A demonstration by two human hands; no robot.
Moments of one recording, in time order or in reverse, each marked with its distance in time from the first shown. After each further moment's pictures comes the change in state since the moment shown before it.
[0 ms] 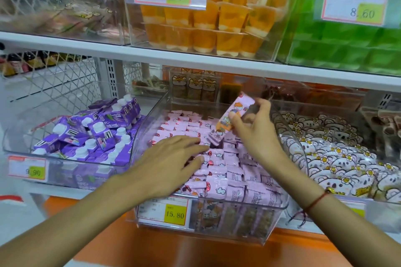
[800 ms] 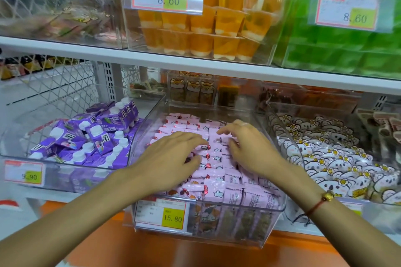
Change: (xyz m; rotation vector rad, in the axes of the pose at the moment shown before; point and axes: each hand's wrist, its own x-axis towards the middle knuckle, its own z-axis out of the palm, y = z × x) left_hand 0.011 0.000 -0.007 -0.097 0.067 0.024; right_hand 0.004 0.010 -0.003 -0.623 -0.348 -0.259
